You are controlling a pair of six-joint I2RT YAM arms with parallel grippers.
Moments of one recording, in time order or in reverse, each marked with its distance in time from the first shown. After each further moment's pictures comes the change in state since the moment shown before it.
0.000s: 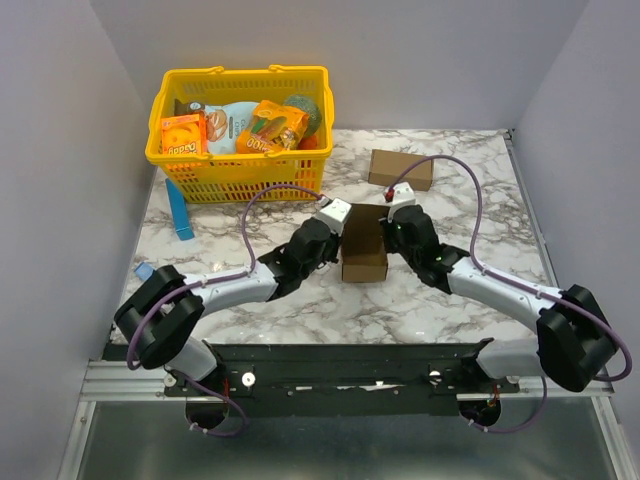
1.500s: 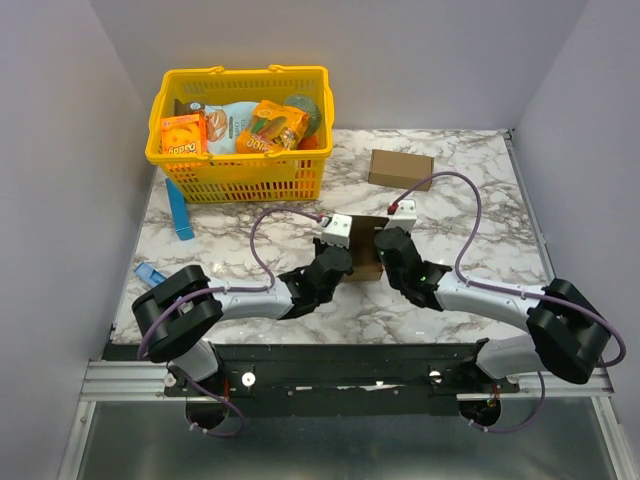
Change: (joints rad) left arm -0.199 0.083 -0.034 0.148 -0.504 -0.185; right arm 0.188 0.049 -0.078 0.176 0.379 0.297
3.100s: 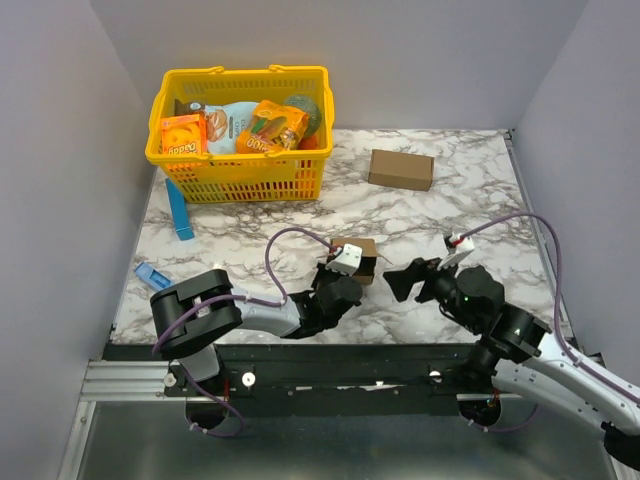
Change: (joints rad) left arm -0.143 0.083 -0.080 -0.007 -0.259 0.086; right arm 0.051 -0.893 -0.222 -0.491 -0.397 0.092
